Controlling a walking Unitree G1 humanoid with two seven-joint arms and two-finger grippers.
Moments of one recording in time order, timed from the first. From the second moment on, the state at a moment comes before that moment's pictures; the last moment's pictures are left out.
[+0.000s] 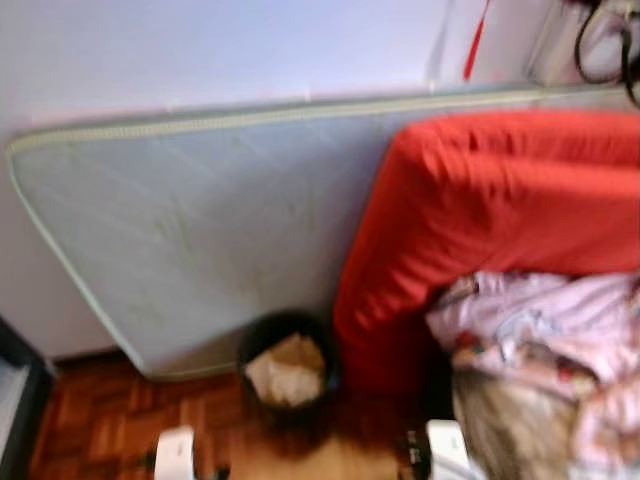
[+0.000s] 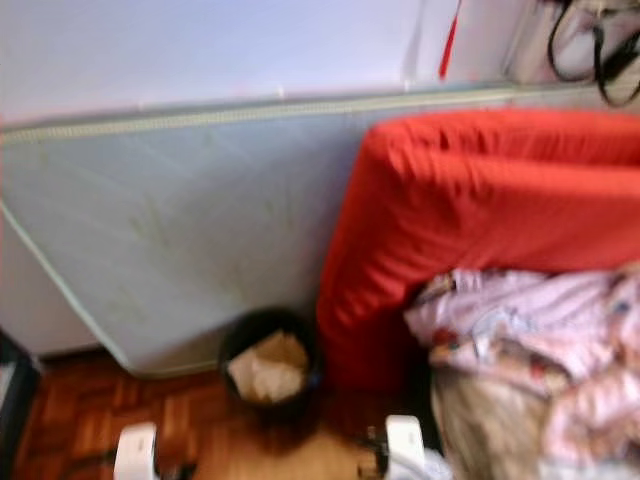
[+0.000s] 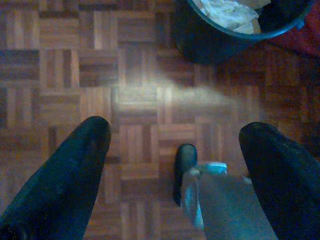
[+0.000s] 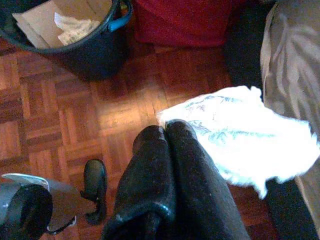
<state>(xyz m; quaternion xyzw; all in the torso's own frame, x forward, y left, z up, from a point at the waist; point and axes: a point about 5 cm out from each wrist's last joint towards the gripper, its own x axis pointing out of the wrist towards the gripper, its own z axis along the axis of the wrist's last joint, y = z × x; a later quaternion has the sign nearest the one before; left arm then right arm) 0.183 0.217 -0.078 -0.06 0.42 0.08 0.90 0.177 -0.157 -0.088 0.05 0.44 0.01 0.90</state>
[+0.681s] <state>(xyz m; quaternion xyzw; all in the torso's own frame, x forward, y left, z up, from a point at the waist) 0.178 0.203 -0.082 -0.08 0.43 0.07 0.90 0.166 -0.170 -0.092 0.04 0.45 0.00 0.89</state>
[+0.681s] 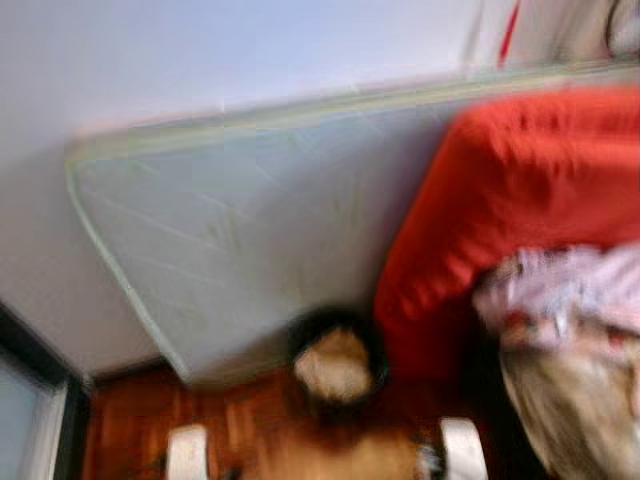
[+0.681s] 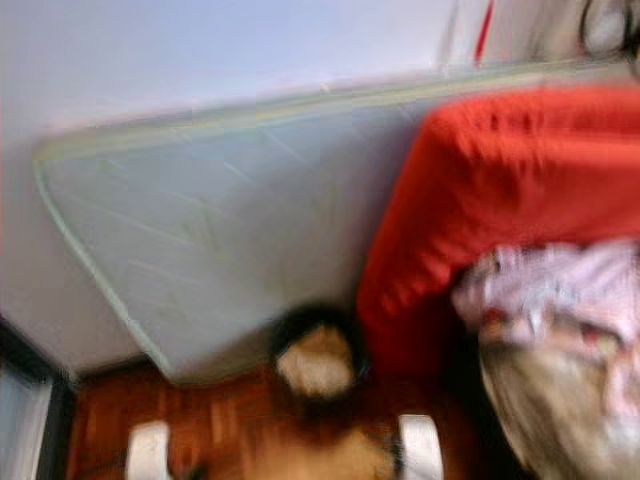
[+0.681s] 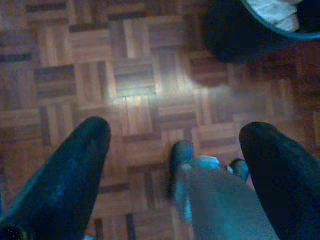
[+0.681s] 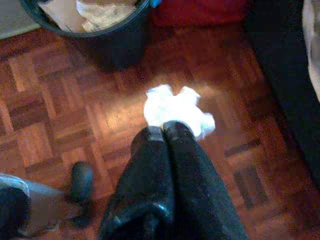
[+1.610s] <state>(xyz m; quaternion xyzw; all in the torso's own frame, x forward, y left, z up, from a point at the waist) 0.180 0.212 -0.080 -0.07 0.42 0.07 0.90 0.173 -0.159 -0.089 0.03 0.44 0.02 0.89</state>
